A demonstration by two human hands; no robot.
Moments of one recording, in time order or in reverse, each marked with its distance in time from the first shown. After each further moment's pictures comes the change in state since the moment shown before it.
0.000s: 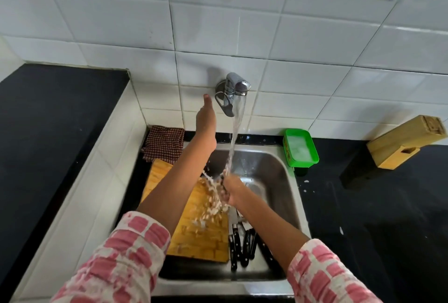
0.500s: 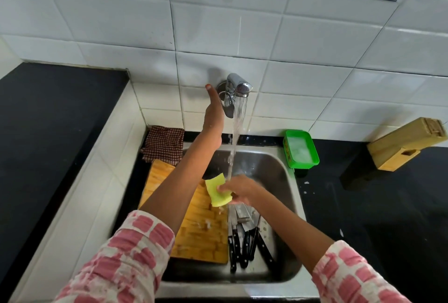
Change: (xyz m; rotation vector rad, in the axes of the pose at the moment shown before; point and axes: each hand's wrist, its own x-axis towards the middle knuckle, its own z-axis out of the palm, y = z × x) left_hand 0.001 0.006 0.013 -0.021 -0.152 0.074; right_hand -0.014 -0.016 -0.023 -0.429 -0.134 -0.074
